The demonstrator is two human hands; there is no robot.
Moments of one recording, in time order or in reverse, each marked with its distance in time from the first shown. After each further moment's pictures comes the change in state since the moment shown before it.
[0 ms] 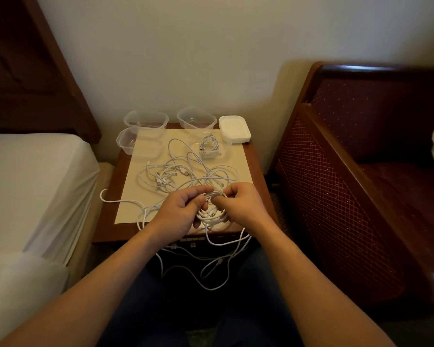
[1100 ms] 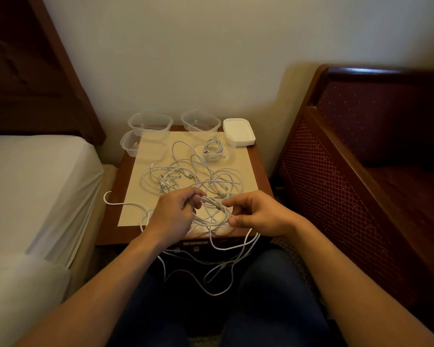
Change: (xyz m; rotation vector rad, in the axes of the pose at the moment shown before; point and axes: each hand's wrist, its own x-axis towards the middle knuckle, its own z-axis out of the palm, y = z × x) left_hand 0.002 -0.002 -0.018 0.525 0.175 0.215; right_hand 0.004 0.010 -0.045 -0.091 -0.540 -0.165
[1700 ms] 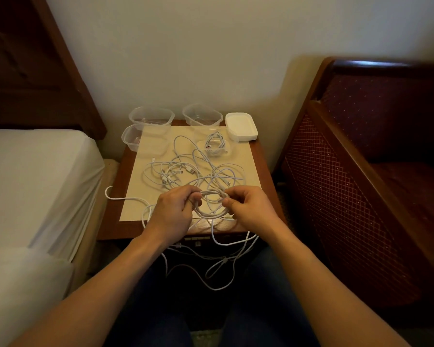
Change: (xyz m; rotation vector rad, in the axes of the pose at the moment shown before) left_hand -0.006 -0.009 0.000 0.141 0.053 0.084; right_hand 0.027 0.012 0.040 0.078 0.445 0.109
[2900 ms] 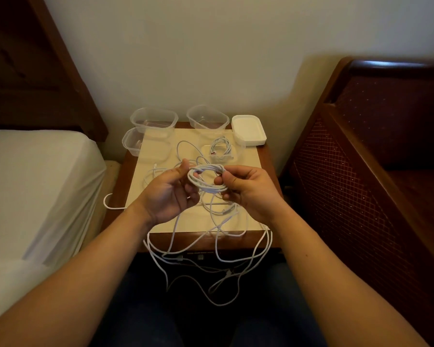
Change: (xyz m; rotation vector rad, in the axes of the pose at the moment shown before) left_hand 0.079 -0.023 -0.021 -1.418 -0.410 -0.631; right_hand 0.053 -0.042 -0.012 0.651 -0.182 0.019
